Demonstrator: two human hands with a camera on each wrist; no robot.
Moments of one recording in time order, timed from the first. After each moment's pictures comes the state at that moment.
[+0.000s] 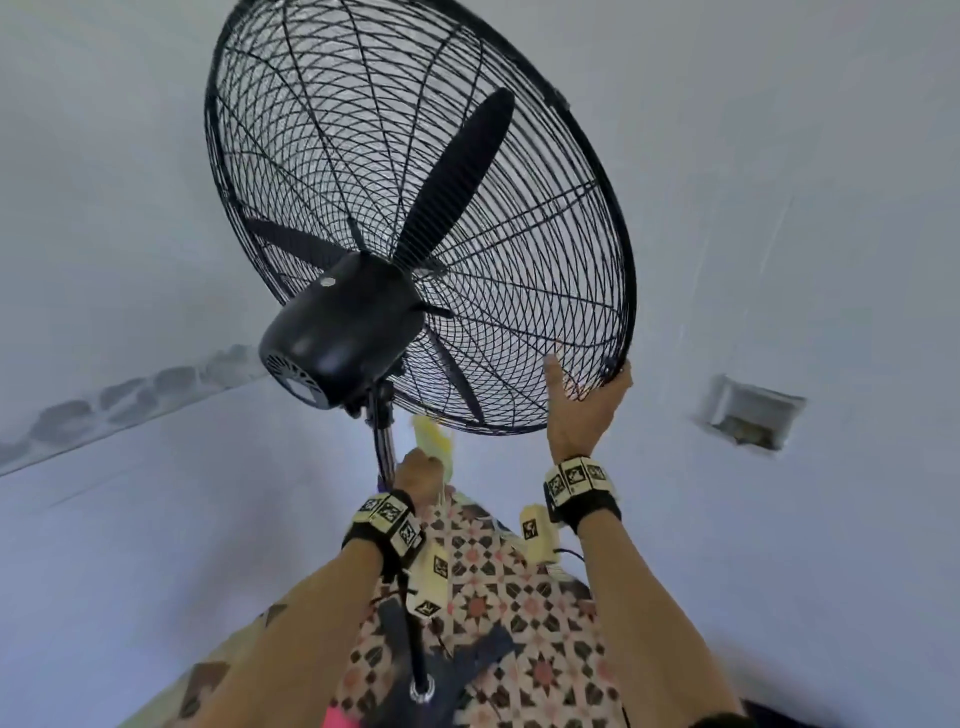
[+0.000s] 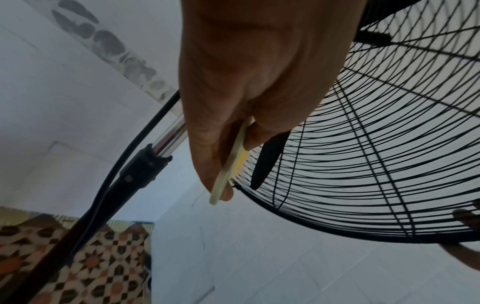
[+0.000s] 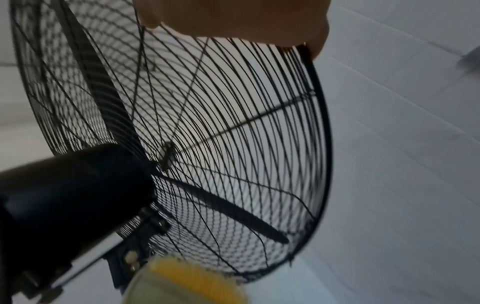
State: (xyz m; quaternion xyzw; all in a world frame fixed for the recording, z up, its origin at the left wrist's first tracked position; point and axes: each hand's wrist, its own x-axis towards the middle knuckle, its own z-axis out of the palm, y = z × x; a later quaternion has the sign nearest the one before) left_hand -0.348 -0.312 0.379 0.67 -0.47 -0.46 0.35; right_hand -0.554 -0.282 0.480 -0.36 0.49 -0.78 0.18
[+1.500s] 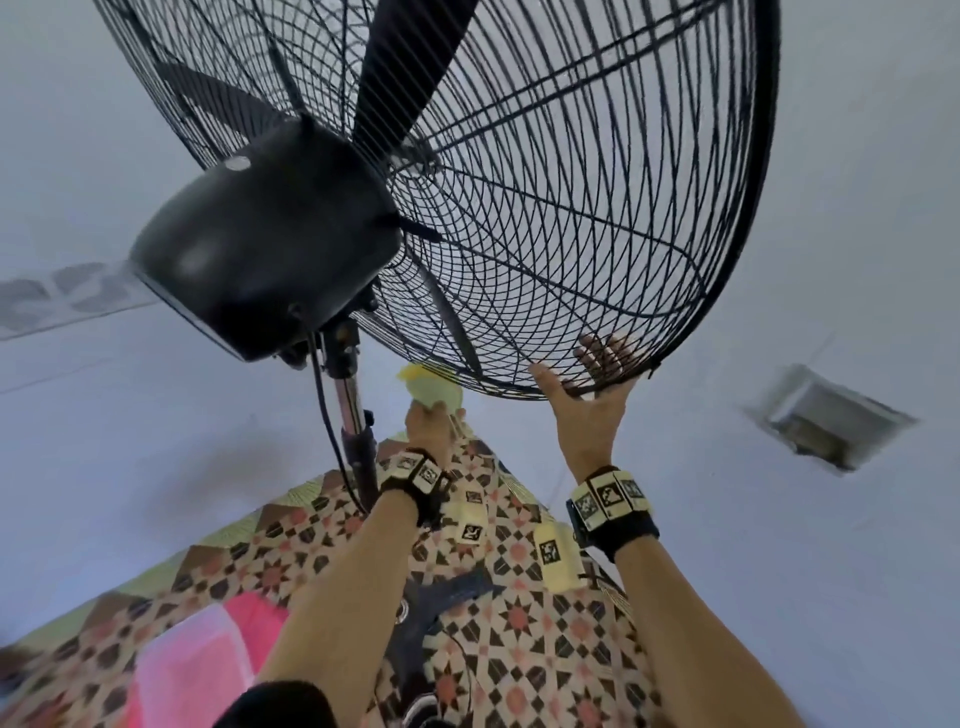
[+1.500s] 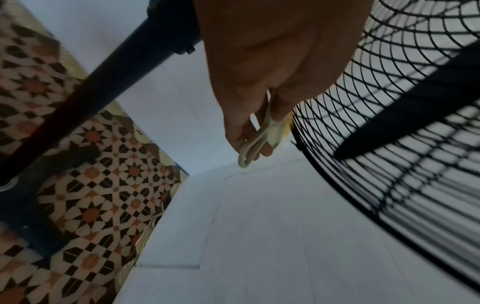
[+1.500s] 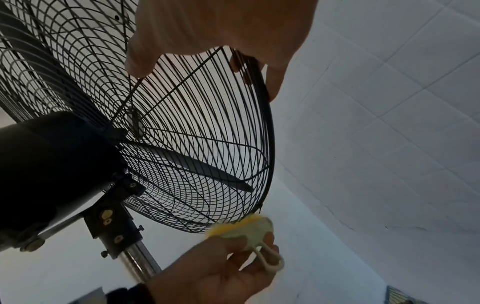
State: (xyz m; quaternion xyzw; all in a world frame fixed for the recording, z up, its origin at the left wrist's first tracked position) left_hand -0.416 -0.408 0.294 0.68 -0.29 -0.41 0.54; right_hand -0.595 -0.357 0.403 -0.46 0.48 -0.67 0.33
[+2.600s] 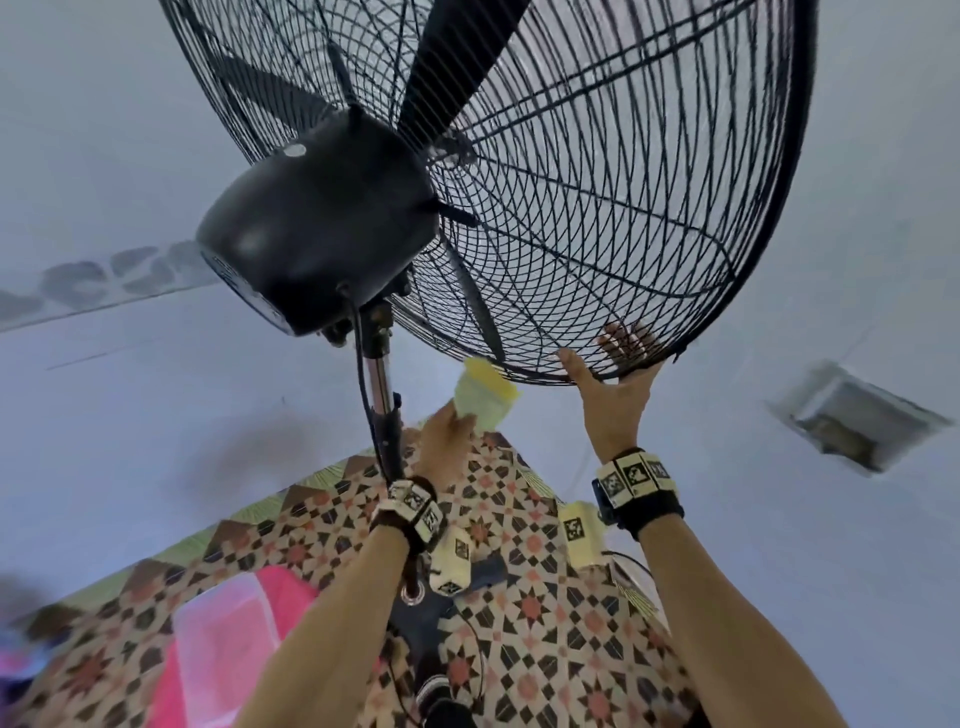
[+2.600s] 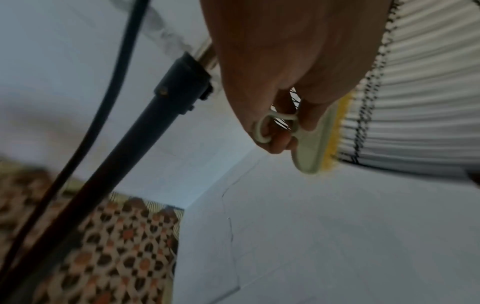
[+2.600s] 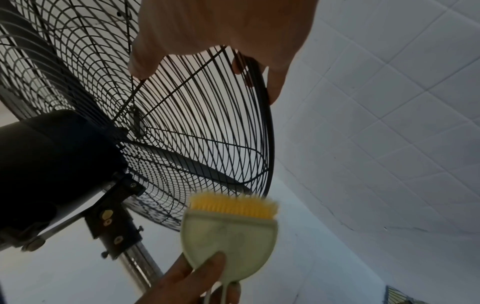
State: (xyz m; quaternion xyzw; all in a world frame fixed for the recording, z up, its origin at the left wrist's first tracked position) left_hand -0.401 -0.352 0.276 0.61 -0.53 -0.30 0.50; right_hand -0.601 -0.356 0.406 -0.48 0.47 -0.66 0.33
